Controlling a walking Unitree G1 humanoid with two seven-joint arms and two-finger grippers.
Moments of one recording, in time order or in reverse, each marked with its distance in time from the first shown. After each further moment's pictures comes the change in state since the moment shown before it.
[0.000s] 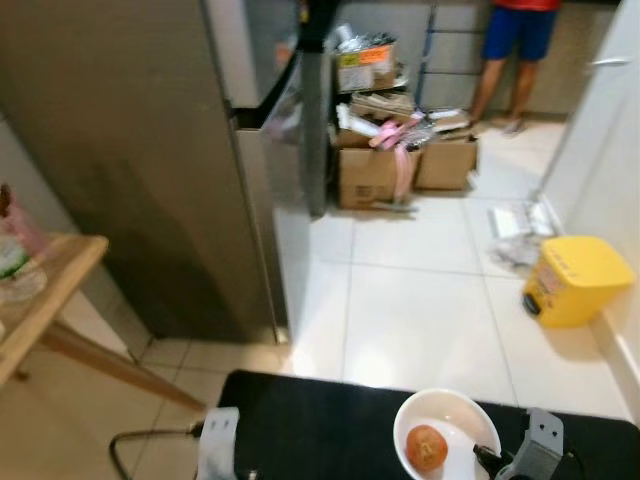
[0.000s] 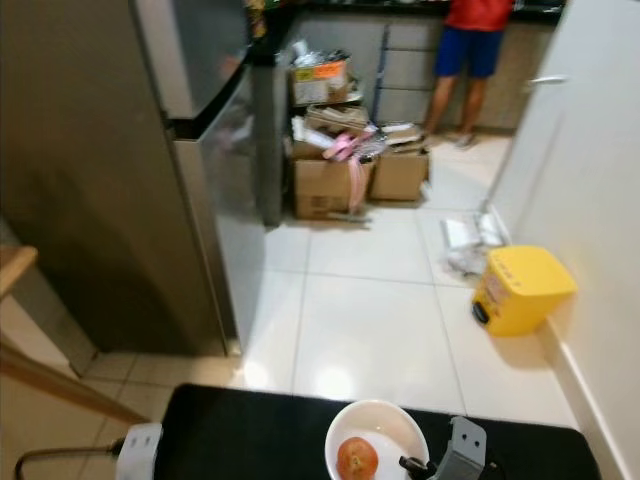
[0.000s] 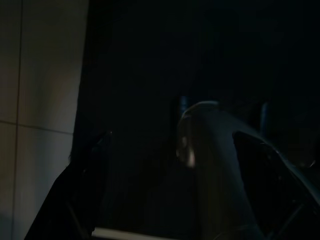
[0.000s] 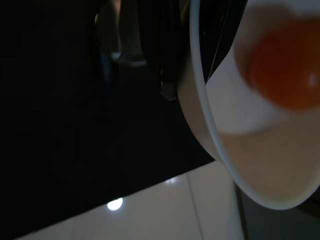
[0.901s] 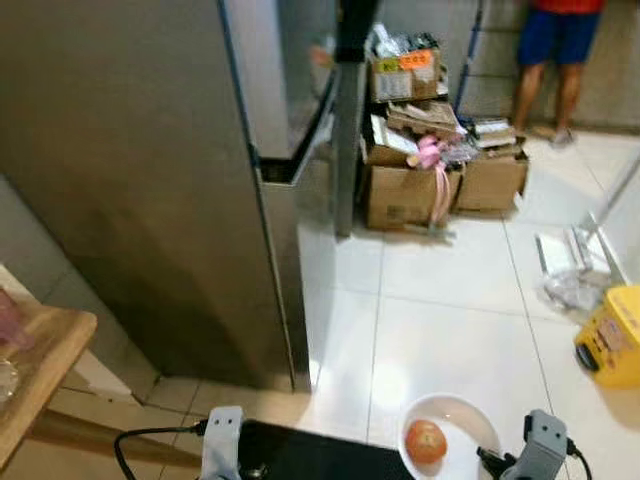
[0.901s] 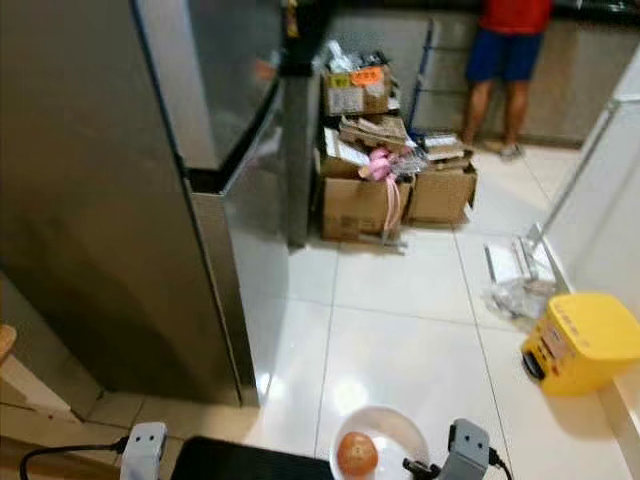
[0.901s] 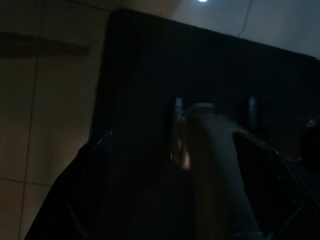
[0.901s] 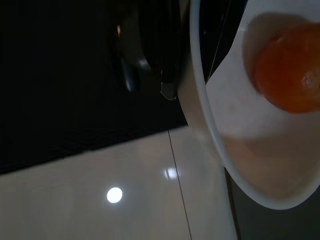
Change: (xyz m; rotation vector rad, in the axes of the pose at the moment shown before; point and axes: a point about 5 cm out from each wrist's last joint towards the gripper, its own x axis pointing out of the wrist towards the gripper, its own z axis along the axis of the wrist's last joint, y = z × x) left arm 0.001 -0.003 0.007 0.012 -0.023 -0.012; right arm -0.004 -0.012 0.002 -0.005 0.001 -0.041
